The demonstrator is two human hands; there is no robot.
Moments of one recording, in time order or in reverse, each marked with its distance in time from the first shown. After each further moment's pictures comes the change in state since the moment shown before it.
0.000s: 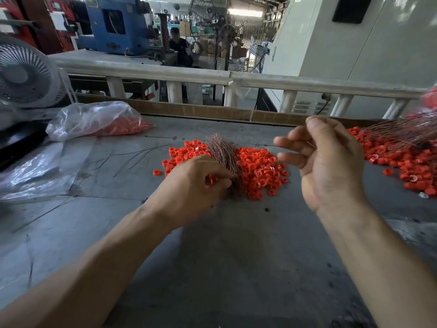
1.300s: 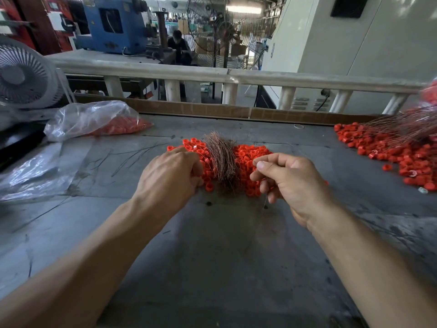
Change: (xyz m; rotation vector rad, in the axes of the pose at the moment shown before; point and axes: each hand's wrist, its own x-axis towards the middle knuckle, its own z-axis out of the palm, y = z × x) left_hand 0.004 -0.013 -0.011 0.348 0.044 -0.224; right_hand -0.008 0.038 -0.014 -0.521 -0.198 0.352
